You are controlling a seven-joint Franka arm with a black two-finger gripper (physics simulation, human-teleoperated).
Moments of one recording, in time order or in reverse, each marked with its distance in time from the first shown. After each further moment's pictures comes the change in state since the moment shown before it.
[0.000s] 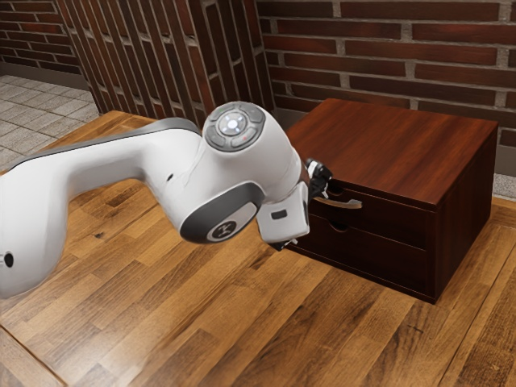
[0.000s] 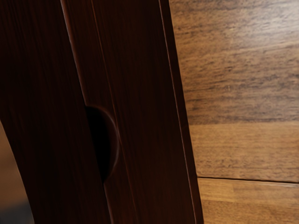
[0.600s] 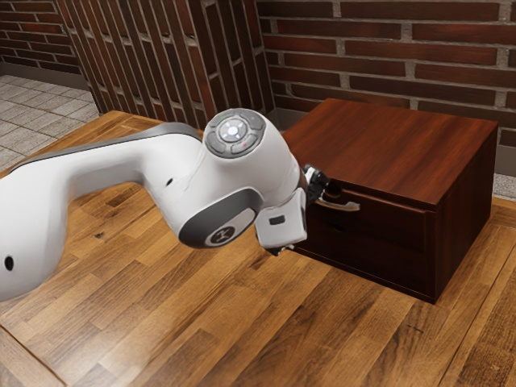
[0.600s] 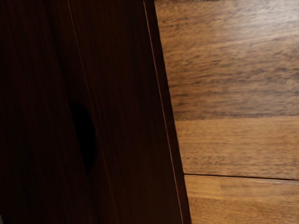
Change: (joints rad) arm -0.036 -0.007 0.042 -0.025 0.006 0.002 -0.004
